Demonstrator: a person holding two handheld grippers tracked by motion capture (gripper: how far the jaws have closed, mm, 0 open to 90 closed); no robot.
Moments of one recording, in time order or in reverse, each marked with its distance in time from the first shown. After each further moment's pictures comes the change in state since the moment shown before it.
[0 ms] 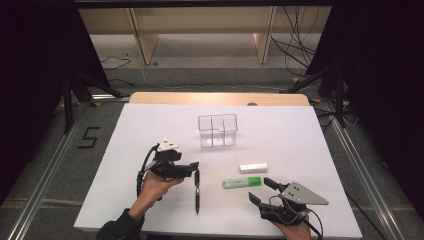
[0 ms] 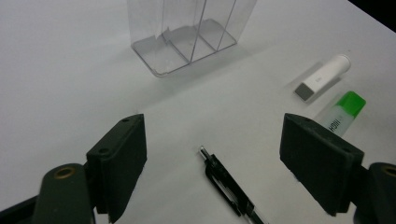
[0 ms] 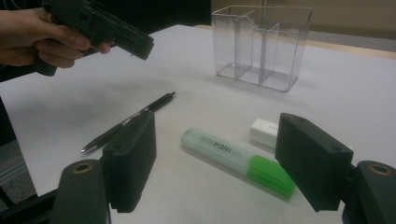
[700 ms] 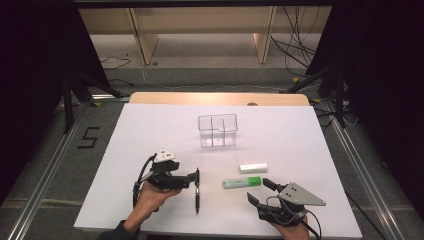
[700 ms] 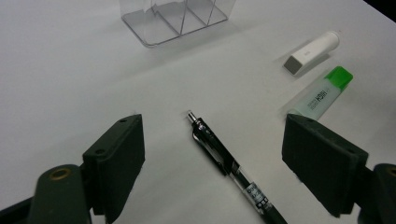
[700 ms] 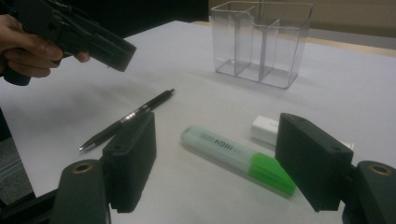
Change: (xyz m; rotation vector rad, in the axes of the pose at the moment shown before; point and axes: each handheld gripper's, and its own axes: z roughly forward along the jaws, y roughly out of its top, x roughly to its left) left arm -0.006 -0.023 -0.012 0.021 -0.012 -0.009; right arm 0.005 0.000 0.002 0.013 -0.015 -0.007
